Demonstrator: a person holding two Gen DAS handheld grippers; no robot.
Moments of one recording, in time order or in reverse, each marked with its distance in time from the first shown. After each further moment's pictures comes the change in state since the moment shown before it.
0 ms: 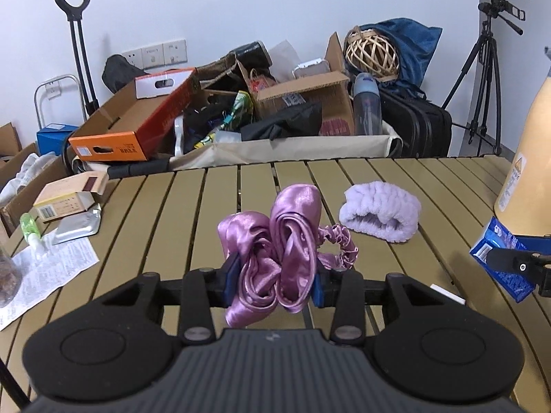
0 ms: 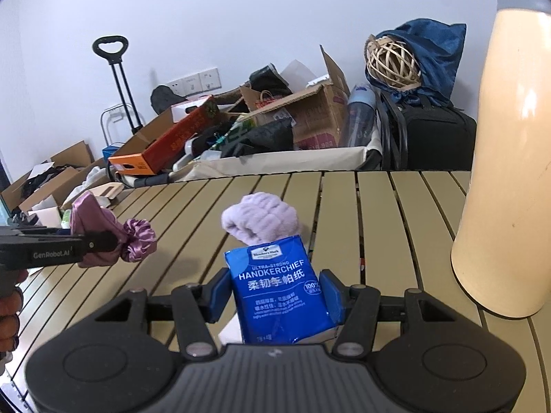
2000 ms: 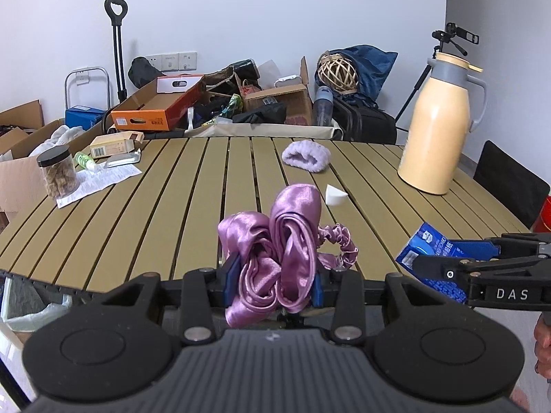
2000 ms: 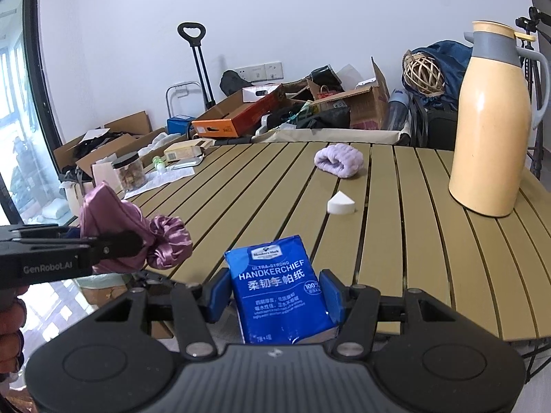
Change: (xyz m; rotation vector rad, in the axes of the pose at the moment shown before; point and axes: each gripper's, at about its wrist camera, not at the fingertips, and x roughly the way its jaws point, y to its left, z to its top) left arm -0.254 -0.039 -0.152 -0.066 -0.052 -0.061; right arm -0.209 0.095 -0.126 -0.096 0.024 0.085
